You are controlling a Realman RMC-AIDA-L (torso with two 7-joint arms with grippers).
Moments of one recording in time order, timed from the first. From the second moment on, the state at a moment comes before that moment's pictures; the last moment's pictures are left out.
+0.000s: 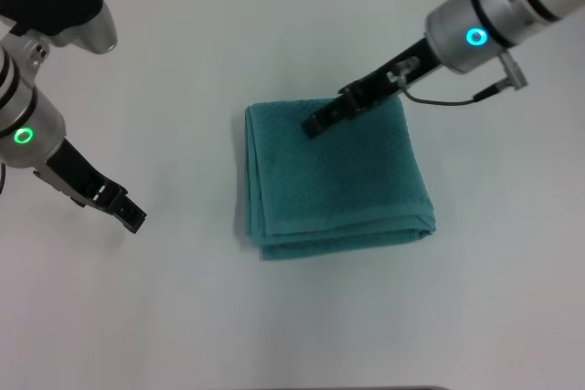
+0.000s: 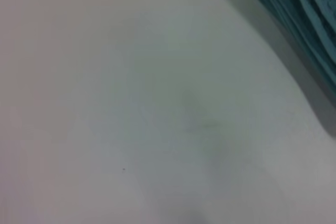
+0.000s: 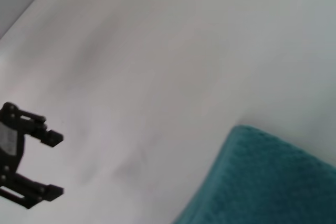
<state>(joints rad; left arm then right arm) -0.66 -2.04 1.37 1.15 2.75 1.55 -2.75 1.14 2.05 -0.61 -0.36 0.42 1.30 -0.88</state>
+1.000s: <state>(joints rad) -0.65 -2.03 1.37 1.16 2.75 1.57 -2.75 0.89 1.90 -0.59 -0.60 0.46 1.46 -0.83</state>
